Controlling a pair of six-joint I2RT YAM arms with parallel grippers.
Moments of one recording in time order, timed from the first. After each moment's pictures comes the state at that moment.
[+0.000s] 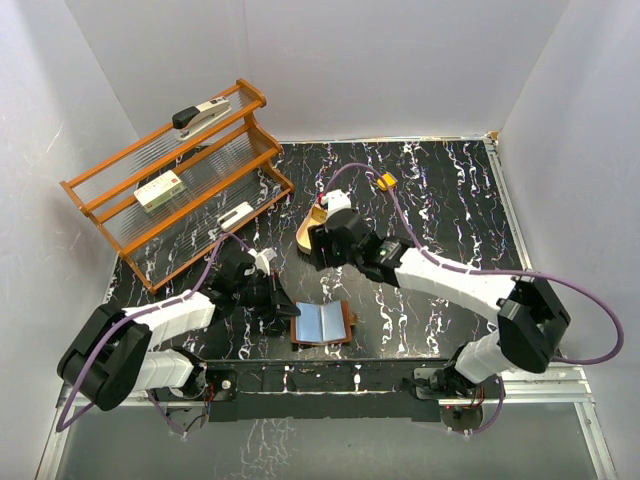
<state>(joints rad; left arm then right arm) -0.56 1.25 0.38 0.08 0.57 -0.83 0.89 1.43 1.02 -0.24 0.19 0.40</state>
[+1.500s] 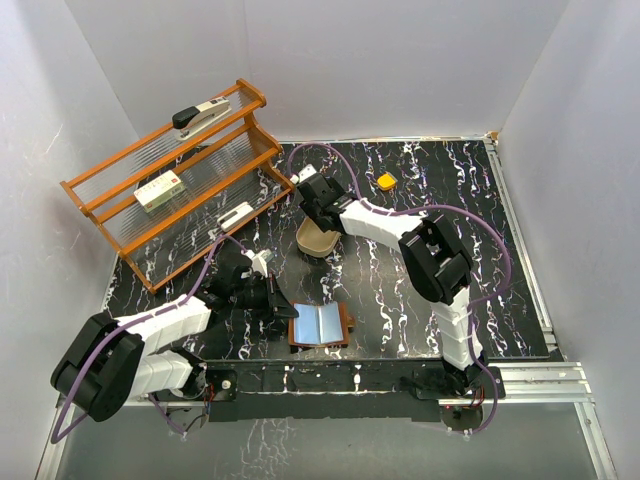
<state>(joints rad) -0.56 1.18 0.35 0.06 0.56 -0.82 0.69 2.10 1.58 -0.34 0.51 -0.18</state>
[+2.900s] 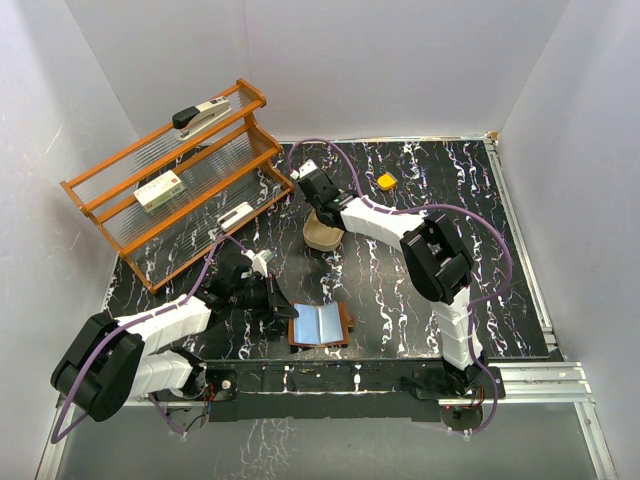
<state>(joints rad) -0.56 1.18 0.35 0.06 0.56 -0.82 0.68 2.10 1.61 -0.34 0.53 -0.21</state>
